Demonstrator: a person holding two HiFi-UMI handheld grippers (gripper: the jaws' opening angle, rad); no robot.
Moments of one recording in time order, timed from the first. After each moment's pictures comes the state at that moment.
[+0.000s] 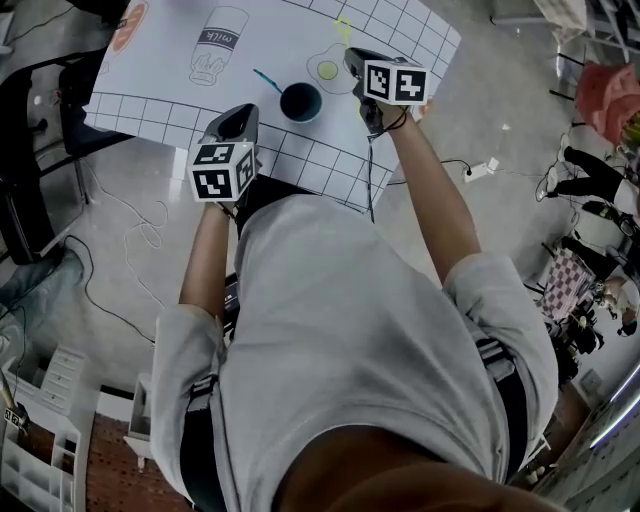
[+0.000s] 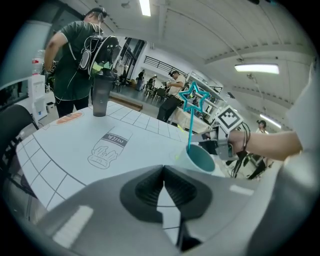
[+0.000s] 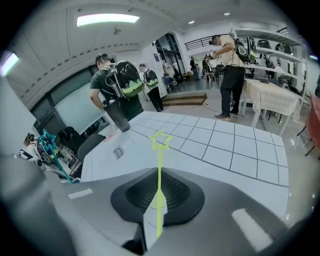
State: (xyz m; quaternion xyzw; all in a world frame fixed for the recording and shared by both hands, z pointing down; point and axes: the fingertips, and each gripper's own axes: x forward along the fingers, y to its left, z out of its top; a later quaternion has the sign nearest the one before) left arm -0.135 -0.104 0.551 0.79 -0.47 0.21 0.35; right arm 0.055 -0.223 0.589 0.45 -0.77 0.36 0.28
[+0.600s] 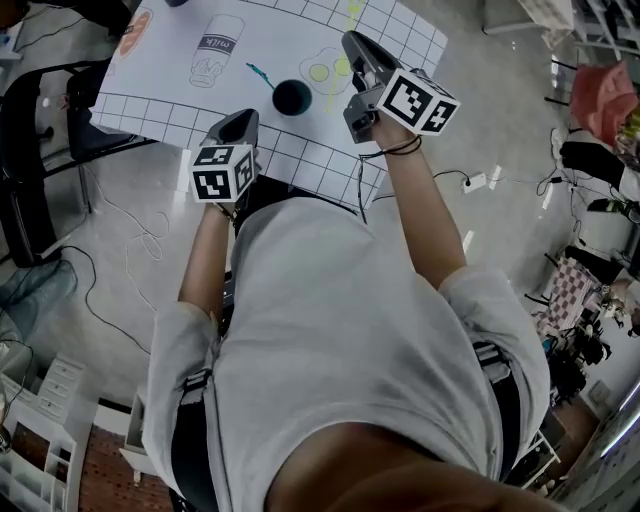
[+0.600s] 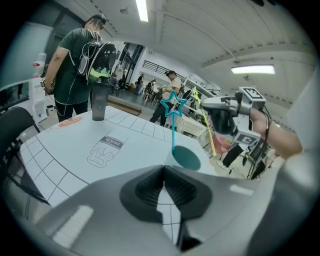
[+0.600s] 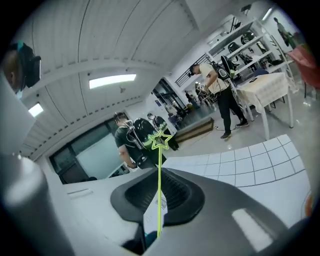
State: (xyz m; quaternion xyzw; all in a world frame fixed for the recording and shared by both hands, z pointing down) left arm -0.121 -0.081 0.529 0.79 -0.47 0.19 0.33; right arm 0.031 -0.204 0.416 0.45 -0.82 0.36 -0.01
